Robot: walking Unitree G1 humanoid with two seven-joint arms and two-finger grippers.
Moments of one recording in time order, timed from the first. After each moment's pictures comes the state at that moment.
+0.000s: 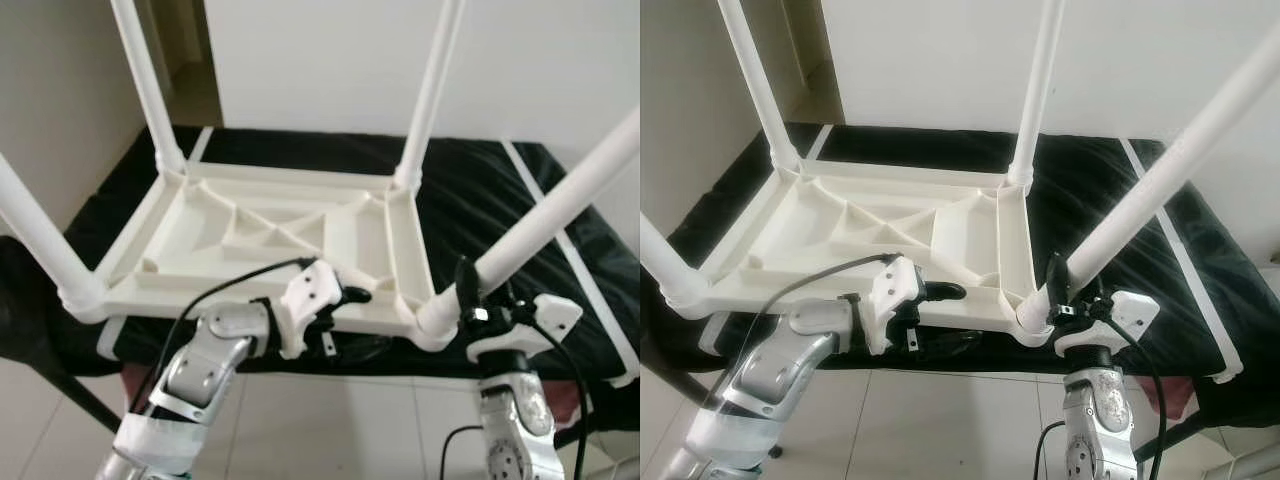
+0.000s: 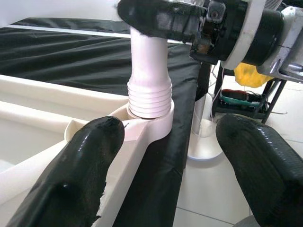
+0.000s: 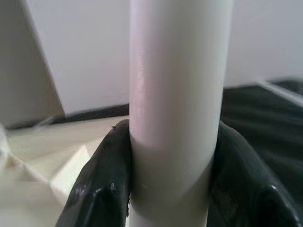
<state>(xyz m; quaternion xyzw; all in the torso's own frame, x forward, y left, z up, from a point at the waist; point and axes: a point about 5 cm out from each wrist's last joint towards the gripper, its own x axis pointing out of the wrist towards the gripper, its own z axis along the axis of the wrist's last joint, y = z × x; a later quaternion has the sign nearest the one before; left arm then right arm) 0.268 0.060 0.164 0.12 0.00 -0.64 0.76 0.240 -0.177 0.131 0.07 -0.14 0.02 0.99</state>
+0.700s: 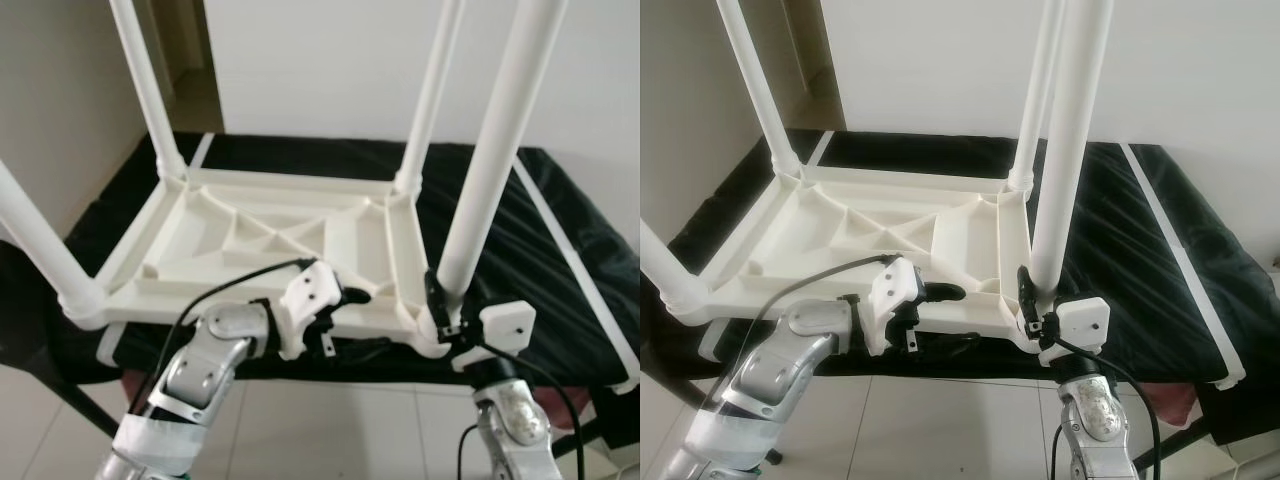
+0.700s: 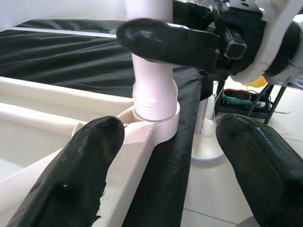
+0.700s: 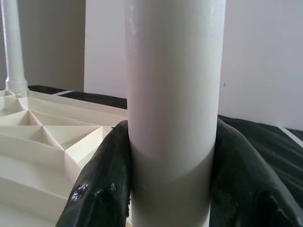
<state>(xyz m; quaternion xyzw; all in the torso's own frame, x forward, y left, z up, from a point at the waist) 0.268 0.060 0.166 0.12 0.00 -0.64 0.76 0.231 -0.162 0.126 -0.06 -0.16 0.09 0.98</state>
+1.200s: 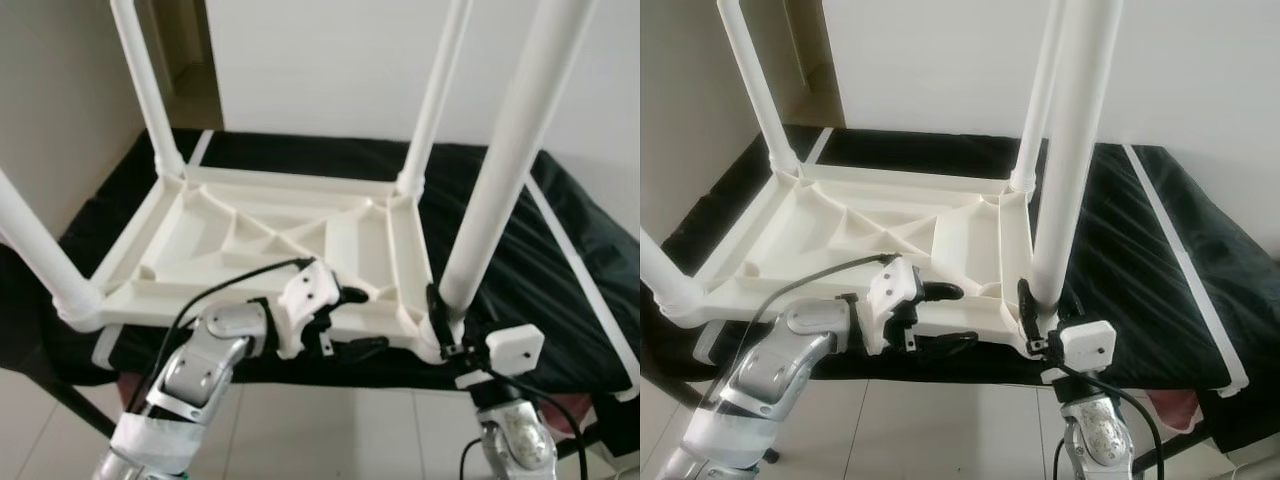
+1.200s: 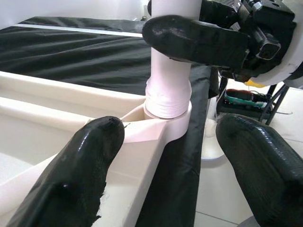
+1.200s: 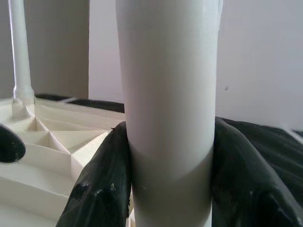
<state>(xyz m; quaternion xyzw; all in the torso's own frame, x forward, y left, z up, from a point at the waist) 0.269 0.062 0.165 0.13 0.00 -0.64 0.76 0.215 -0.162 0.121 -0.02 -0.18 0.09 0.98</state>
